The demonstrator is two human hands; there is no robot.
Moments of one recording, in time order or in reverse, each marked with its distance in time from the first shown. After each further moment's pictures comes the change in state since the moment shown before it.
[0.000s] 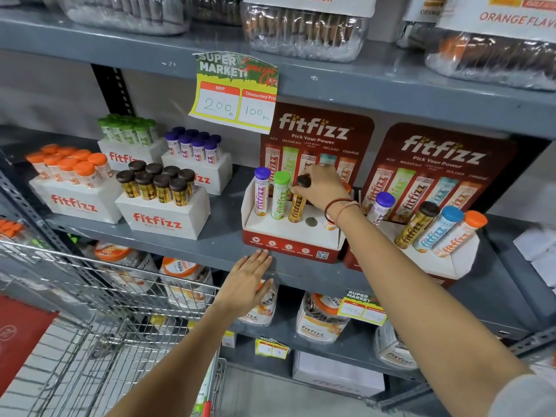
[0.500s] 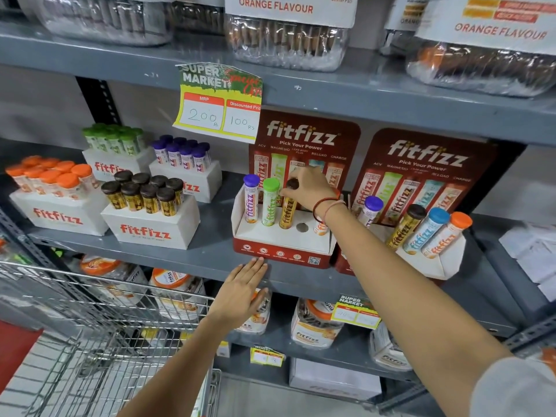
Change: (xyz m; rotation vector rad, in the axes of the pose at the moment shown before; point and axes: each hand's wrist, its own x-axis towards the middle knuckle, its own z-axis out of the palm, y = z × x) left_hand 0.002 0.000 0.007 0.050 -0.010 0.026; right_hand 0.008 -0.001 -0.002 0.046 0.015 -0.065
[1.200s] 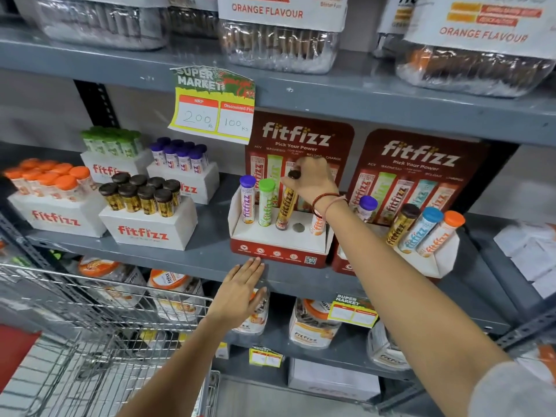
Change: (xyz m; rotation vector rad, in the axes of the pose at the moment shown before) left_hand 0.000 0.007 -0.004 0.004 -0.040 -0.065; right_hand -0.009 -0.010 -0.024 0.029 0.121 0.087
